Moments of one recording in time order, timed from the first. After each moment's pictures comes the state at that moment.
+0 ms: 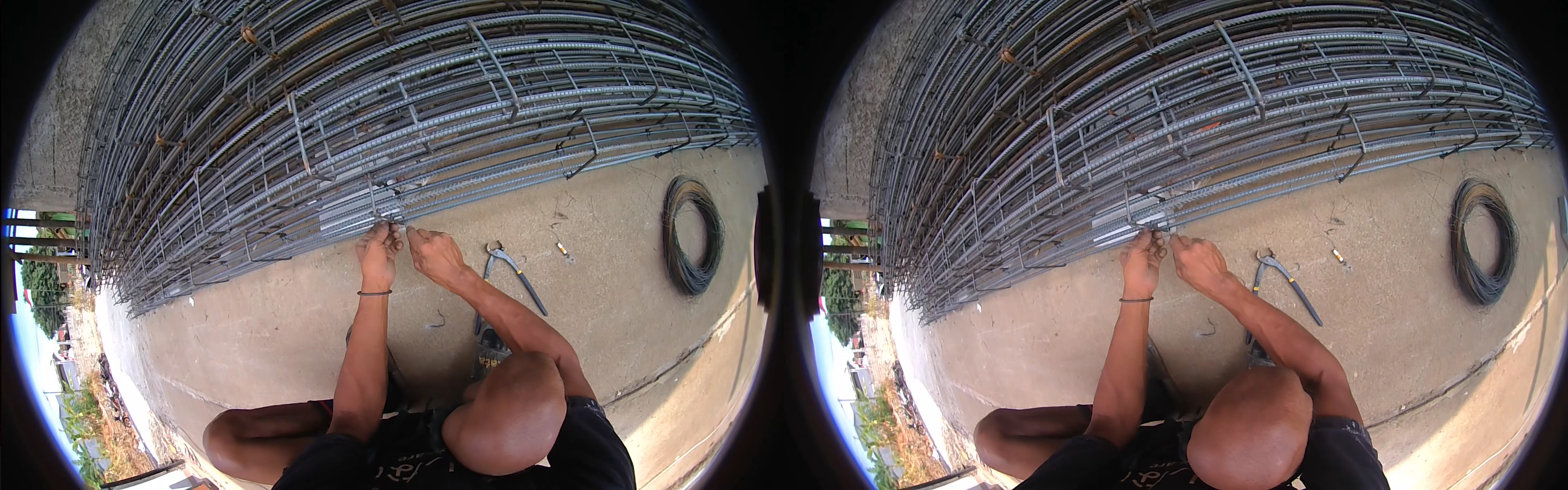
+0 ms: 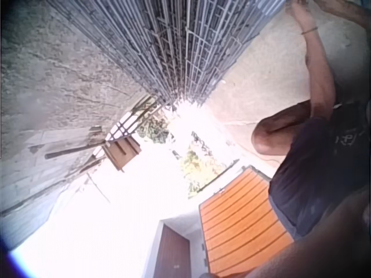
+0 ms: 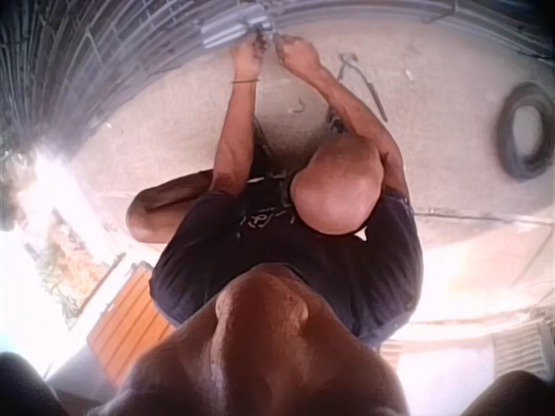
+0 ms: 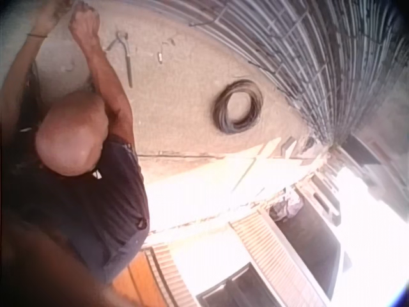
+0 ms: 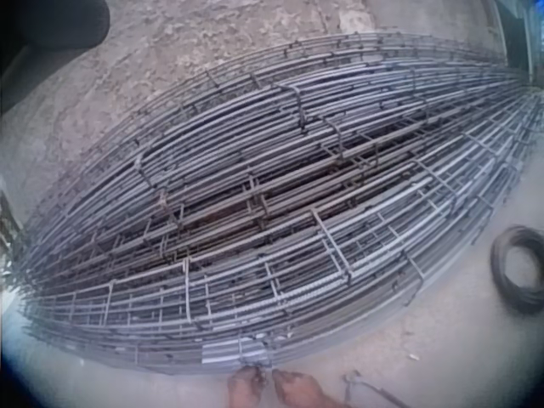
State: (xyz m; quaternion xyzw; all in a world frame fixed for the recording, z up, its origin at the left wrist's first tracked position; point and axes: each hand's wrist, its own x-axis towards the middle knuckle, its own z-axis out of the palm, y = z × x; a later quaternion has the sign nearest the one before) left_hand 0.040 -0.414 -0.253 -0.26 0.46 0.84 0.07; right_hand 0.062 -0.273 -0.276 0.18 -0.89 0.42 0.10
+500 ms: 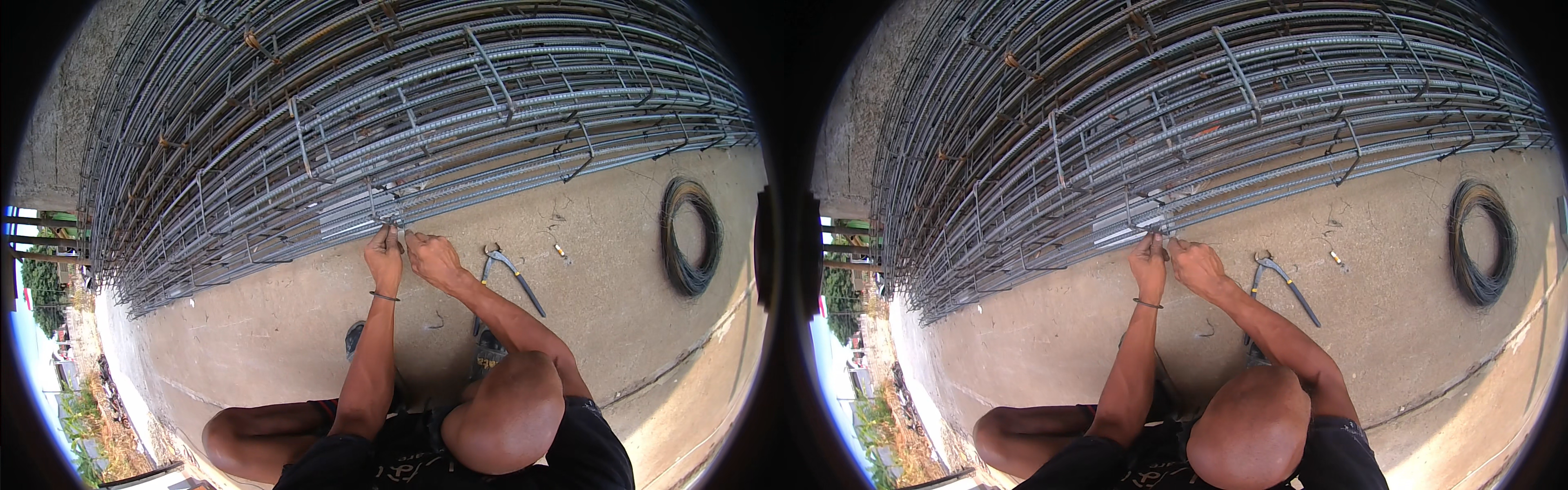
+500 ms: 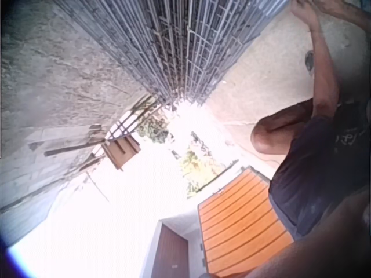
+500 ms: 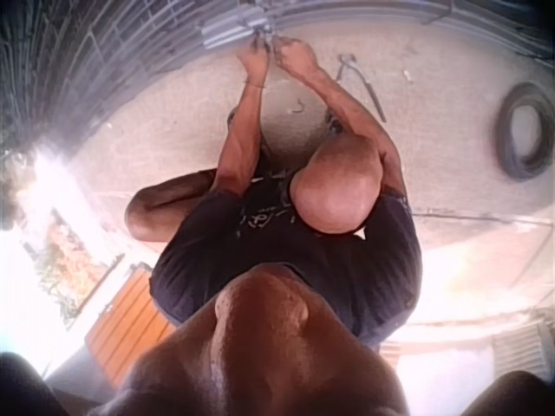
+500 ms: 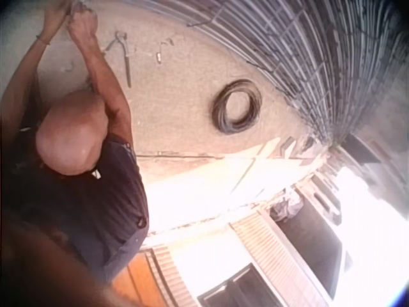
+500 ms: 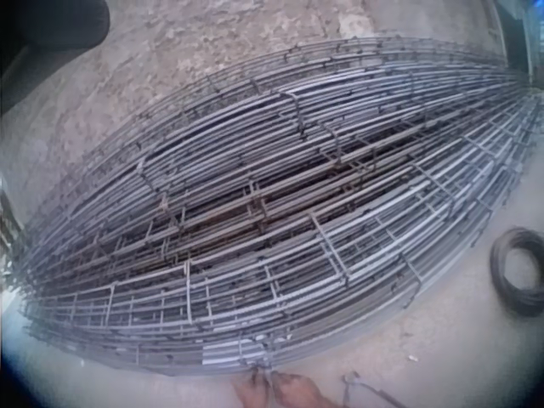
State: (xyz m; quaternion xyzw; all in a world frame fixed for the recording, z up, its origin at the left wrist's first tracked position) left_hand 0.047 -0.406 -0.279 -0.10 0.83 0.54 -0.11; right_hand 0.063 -0.275 -0.270 0.18 -0.88 0.42 0.09
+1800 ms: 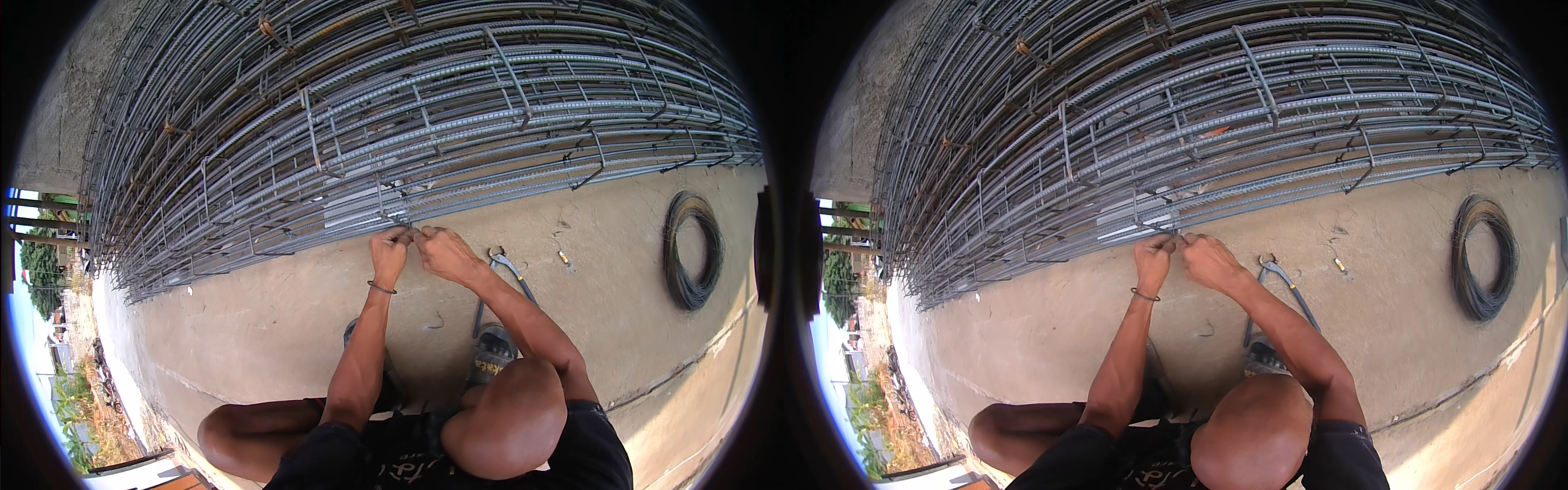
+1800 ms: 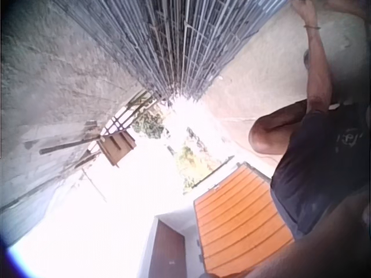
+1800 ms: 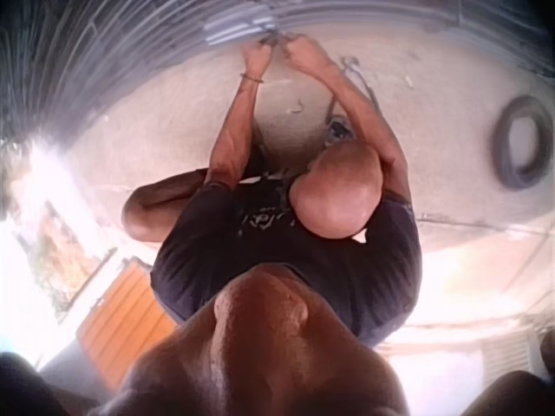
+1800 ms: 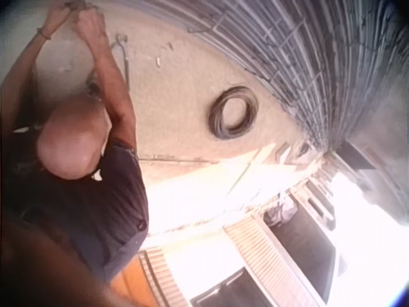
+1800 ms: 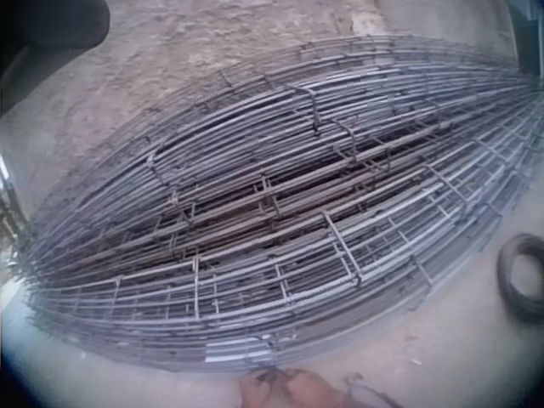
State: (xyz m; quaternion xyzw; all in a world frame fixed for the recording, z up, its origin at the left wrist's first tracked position) left_hand 0.039 -0.416 -0.274 -0.05 0.87 0.49 -0.02; right_hand 0.048 -0.251 -0.258 0.26 -0.89 0.37 -0.01
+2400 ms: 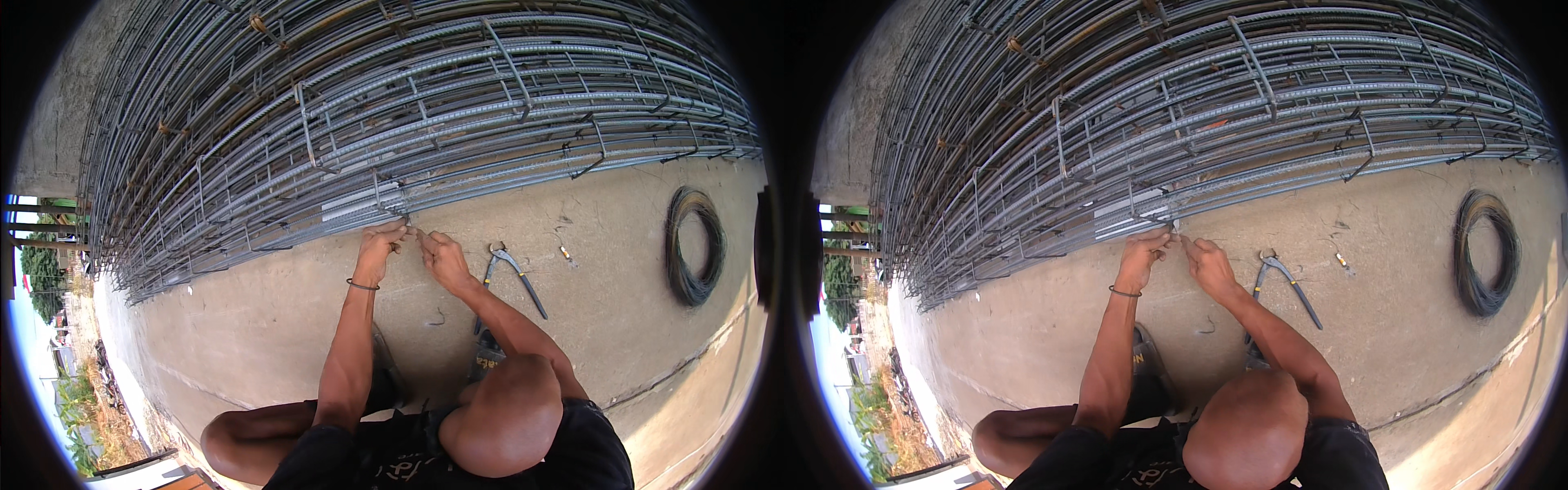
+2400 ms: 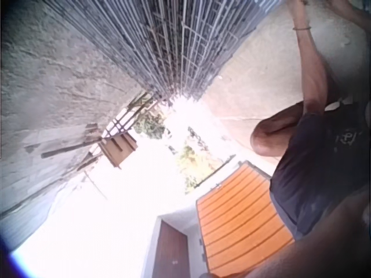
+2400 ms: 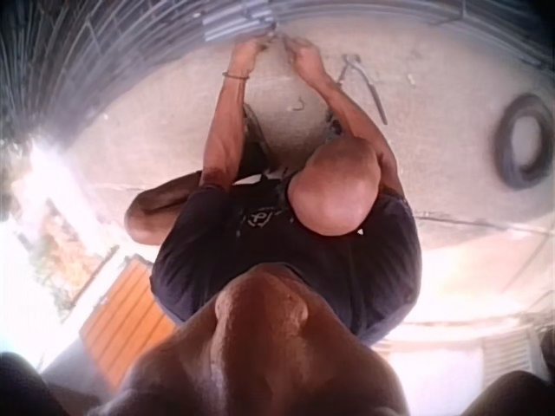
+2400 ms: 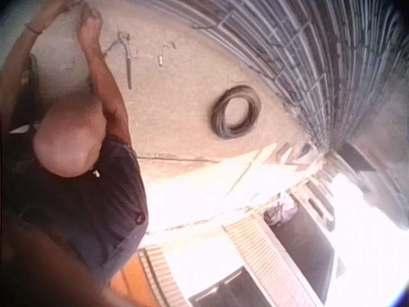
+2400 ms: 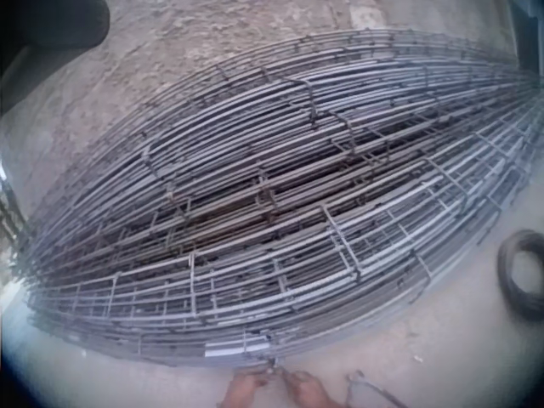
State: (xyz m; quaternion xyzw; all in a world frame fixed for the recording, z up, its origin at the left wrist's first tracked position) left_hand 0.032 -0.439 -0.244 -0.15 0.70 0.67 0.20; right_hand 0.078 -0.280 -0.313 0.13 -0.83 0.53 0.10
